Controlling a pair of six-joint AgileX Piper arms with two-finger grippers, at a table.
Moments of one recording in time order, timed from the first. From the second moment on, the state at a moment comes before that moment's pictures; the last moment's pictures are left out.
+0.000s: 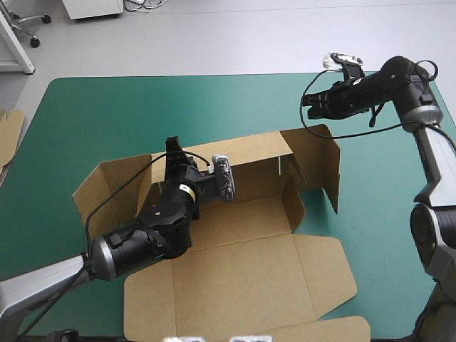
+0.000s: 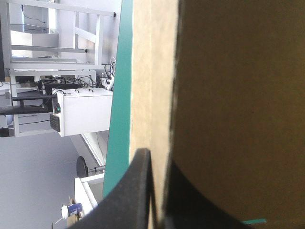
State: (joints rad) left arm -1.00 1.41 -1.04 1.10 0.87 -0.12; right arm 0.05 1.90 -1.87 0.57 1.13 -0.26
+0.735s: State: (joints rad) left arm -1.00 1.41 -1.04 1.10 0.87 -0.13; right arm 0.05 1.86 -1.82 0.55 1.23 -0.28
